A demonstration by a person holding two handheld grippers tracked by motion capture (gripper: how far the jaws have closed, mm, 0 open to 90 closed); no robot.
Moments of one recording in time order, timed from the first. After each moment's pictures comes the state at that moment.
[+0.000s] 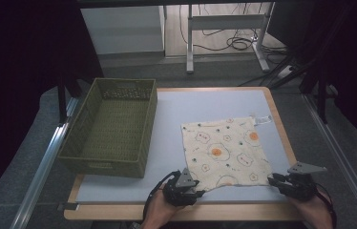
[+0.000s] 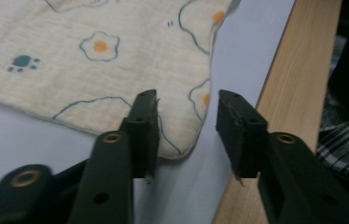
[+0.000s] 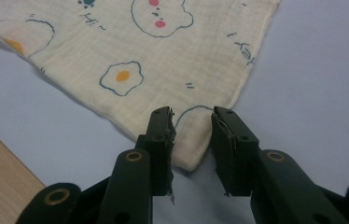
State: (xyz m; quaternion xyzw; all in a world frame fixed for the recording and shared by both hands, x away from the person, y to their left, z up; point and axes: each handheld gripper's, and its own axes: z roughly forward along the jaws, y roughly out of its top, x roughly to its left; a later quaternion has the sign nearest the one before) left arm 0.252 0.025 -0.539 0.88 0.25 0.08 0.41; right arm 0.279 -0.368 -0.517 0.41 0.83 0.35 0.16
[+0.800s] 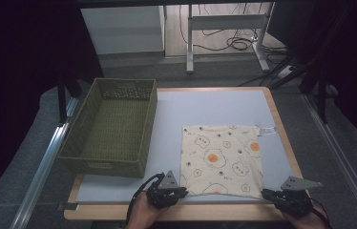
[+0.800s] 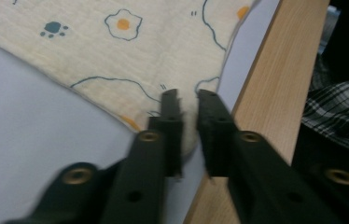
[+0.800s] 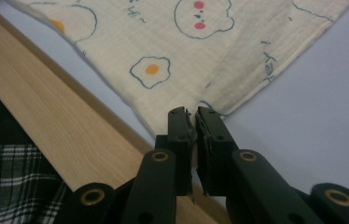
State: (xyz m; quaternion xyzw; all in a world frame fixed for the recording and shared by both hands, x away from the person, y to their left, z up) left arm 0.241 0.076 -0.537 0.87 0.26 0.05 0.41; right arm 0.235 -0.341 -0.515 0.37 0.85 0.36 0.13
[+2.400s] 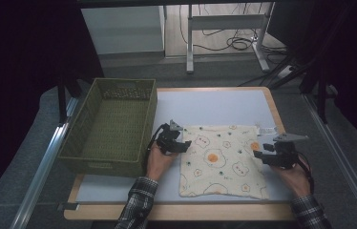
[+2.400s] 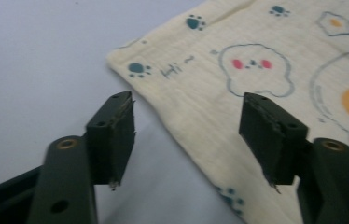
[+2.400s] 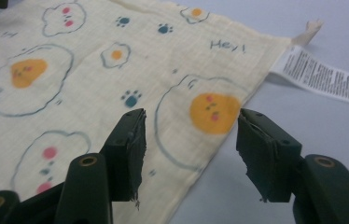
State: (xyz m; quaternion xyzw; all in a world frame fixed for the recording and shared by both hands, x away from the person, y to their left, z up) left arm 0.408 0.063 -0.526 0.82 0.40 0.15 0.38; right arm 0.370 -0.336 -0.501 0.42 0.81 0.37 0.18
